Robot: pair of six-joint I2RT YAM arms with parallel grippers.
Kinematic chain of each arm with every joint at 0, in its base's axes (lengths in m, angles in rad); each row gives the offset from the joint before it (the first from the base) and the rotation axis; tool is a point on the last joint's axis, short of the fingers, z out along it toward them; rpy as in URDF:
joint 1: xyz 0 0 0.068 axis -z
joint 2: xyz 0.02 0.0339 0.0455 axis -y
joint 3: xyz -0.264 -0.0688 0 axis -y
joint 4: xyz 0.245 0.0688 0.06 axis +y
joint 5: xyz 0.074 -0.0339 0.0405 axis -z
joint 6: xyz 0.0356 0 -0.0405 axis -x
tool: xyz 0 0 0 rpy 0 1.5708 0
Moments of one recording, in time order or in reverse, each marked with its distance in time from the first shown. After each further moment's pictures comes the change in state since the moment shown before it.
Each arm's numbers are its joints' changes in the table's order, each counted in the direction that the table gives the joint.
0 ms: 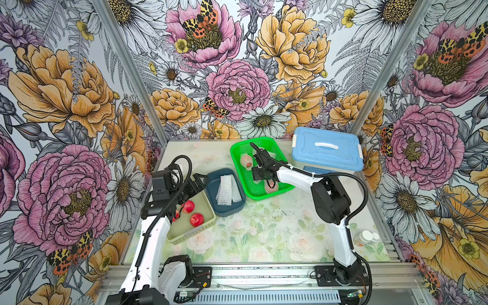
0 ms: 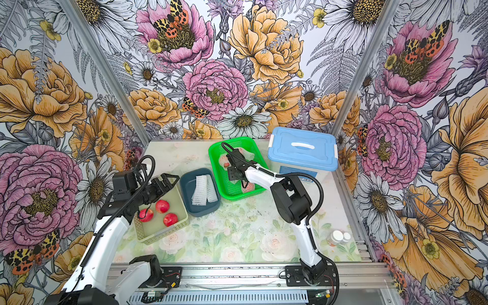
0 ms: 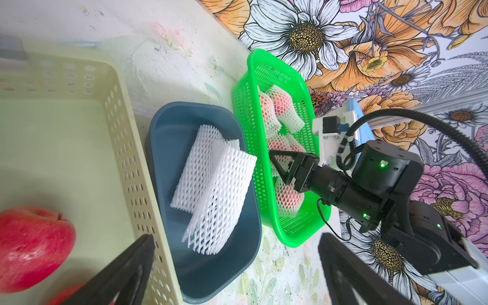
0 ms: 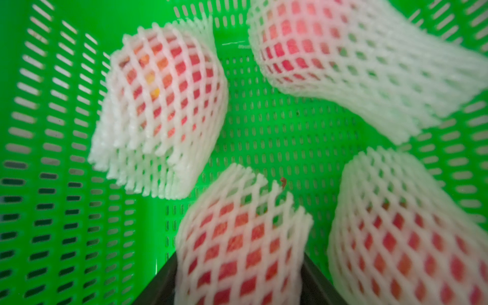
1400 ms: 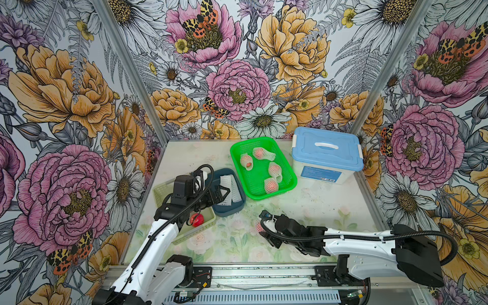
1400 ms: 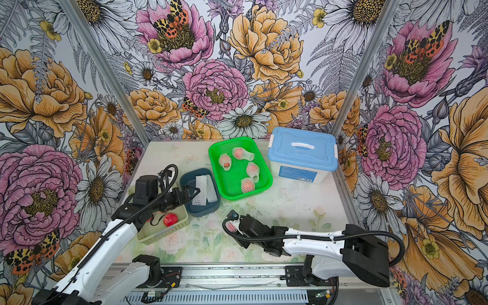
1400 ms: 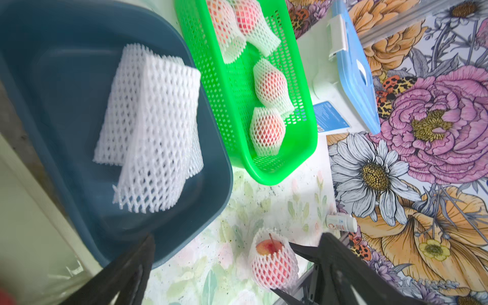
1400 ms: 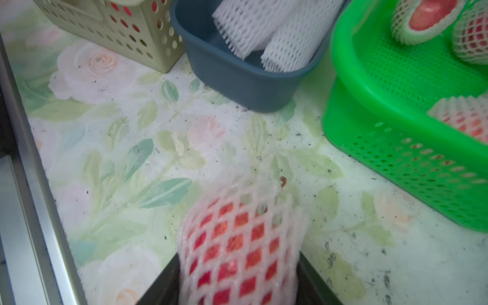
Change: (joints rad) left arm 0.356 0.043 -0.095 -0.008 -0.034 0.039; right arm -0.541 0.906 -1.175 -0.457 0.043 0.217
